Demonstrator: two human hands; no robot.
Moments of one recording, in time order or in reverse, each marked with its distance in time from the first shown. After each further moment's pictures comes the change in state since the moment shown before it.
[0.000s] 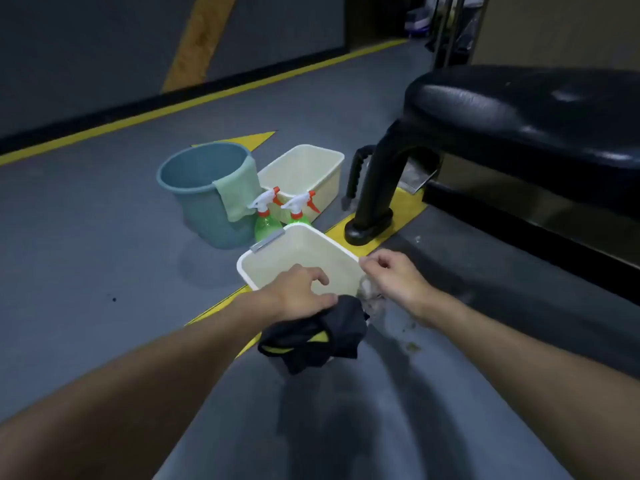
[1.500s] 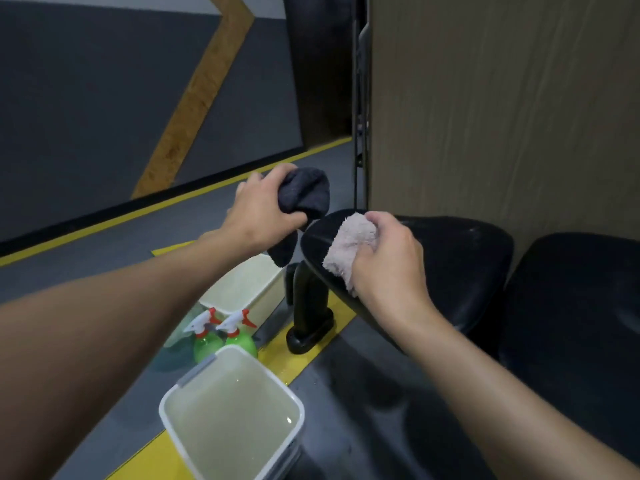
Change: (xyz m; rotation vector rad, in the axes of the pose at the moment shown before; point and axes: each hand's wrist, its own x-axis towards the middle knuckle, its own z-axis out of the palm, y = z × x) left_hand 0.051 0.267 -0.198 0.035 0.692 0.413; right_hand -0.033 -0.165 -0.216 0.073 0.533 -0.314
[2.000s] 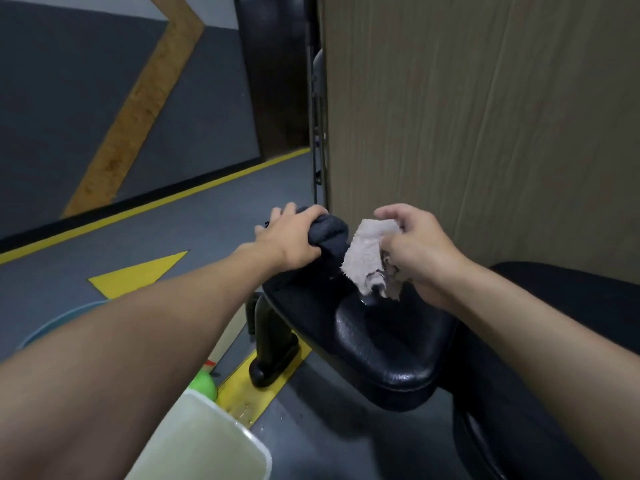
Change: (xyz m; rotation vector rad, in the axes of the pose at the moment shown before) left_hand 0.066 0.050 0.065 0.173 -0.353 0.089; right_hand 0.085 0.002 -0.069 0.144 -0.109 0.179
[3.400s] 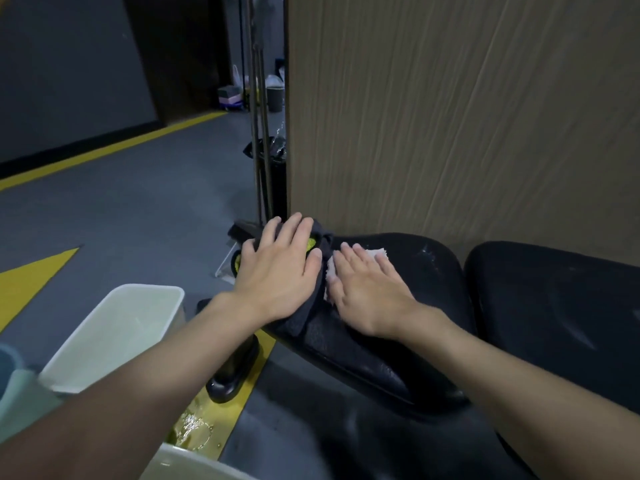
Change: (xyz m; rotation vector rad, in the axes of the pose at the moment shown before) left_hand 0.011 -0.043 0.054 -0.049 0.071 0.304; right_hand 0.035 0.061 0.084 -1.216 -0.240 0.068
